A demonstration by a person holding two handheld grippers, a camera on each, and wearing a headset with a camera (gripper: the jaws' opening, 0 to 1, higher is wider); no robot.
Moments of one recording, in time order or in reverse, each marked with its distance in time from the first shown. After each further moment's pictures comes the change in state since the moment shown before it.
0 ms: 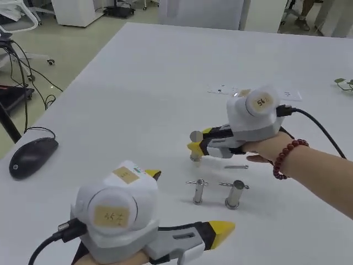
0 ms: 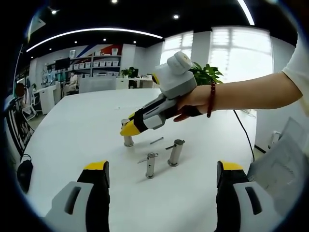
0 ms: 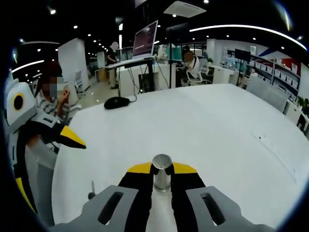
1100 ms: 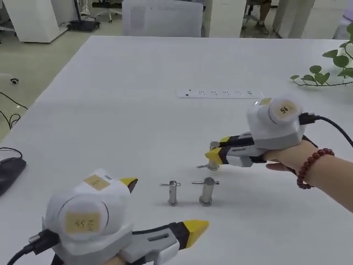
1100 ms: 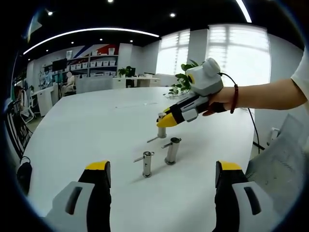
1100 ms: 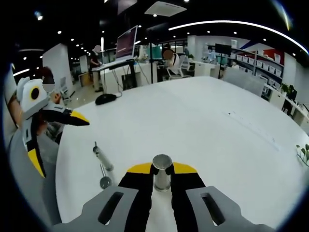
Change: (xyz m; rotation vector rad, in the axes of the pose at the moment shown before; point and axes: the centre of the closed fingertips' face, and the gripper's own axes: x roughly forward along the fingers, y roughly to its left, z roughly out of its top) left arm 0.002 -0.007 -0.003 0.021 0.014 -0.019; right arm -0.088 -0.018 -0.051 0.097 0.012 -0.138
